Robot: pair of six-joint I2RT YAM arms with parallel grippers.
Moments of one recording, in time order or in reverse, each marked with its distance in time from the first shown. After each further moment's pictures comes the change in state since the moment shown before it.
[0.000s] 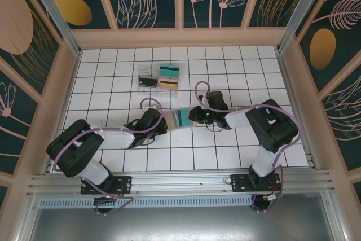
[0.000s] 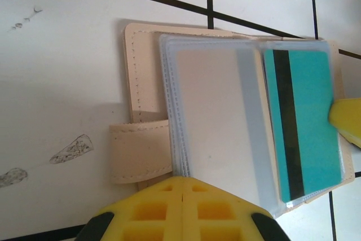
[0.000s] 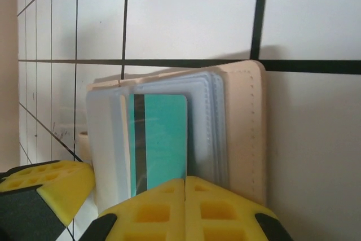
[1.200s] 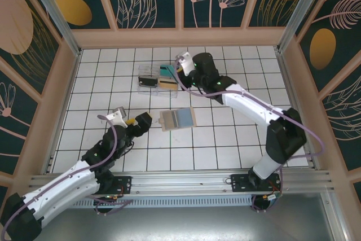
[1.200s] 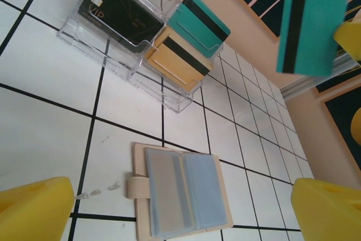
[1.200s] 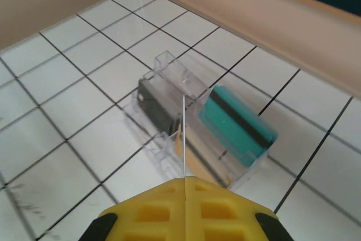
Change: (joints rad) left arm 0.000 -0.970 -0.277 -0.205 -0.265 -0.055; right arm 0.139 -0.100 0.678 -0.504 0.372 -0.856
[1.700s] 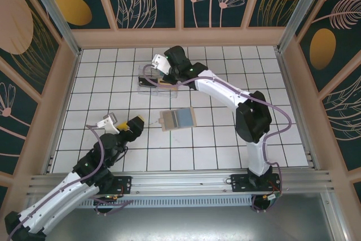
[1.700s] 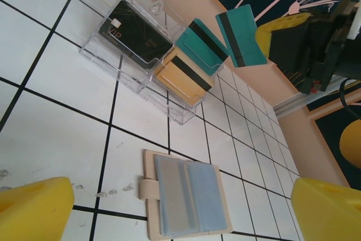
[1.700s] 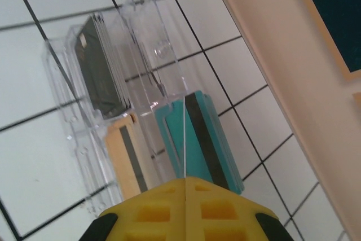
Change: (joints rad) left arm 0.000 -0.288 -0.045 -0.190 -0.051 -0.010; right arm 0.077 0.364 0.442 -0.286 0.263 -0.480
